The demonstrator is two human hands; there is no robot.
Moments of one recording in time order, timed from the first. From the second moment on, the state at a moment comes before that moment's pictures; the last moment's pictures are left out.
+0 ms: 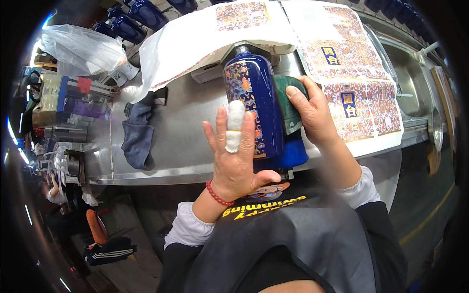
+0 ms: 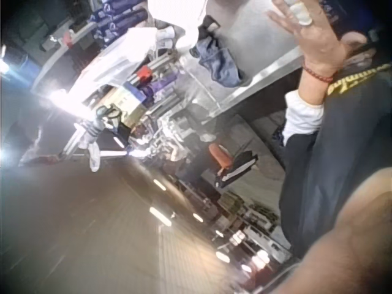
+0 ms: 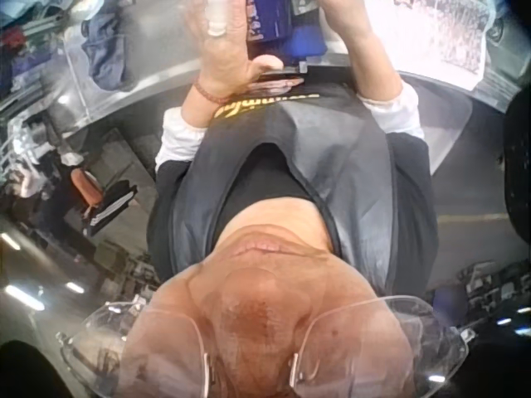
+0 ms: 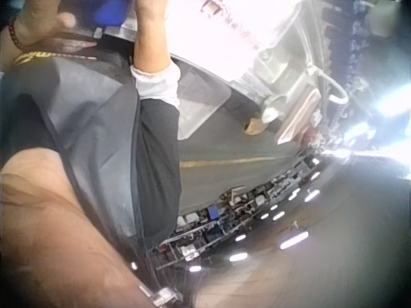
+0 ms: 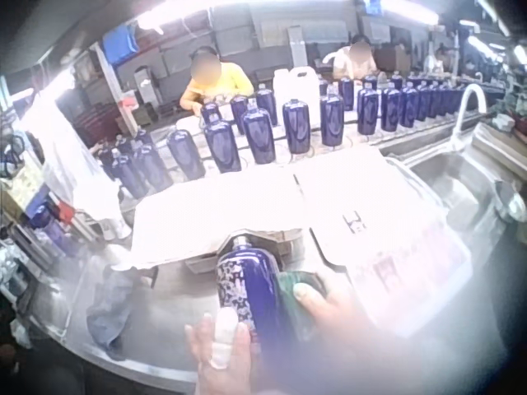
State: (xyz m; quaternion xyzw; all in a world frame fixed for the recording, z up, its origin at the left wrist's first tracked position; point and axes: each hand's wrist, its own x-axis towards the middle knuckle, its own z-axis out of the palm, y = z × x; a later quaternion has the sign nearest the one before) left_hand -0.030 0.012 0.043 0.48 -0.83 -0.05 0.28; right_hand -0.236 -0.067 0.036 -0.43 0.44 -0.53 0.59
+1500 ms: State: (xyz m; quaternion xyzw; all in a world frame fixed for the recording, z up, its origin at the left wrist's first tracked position) left_hand -0.020 -0.004 0.021 0.50 -0.79 -0.03 0.36; right_hand -0.543 -0.355 0.007 -0.73 0.68 -0.05 -0.04
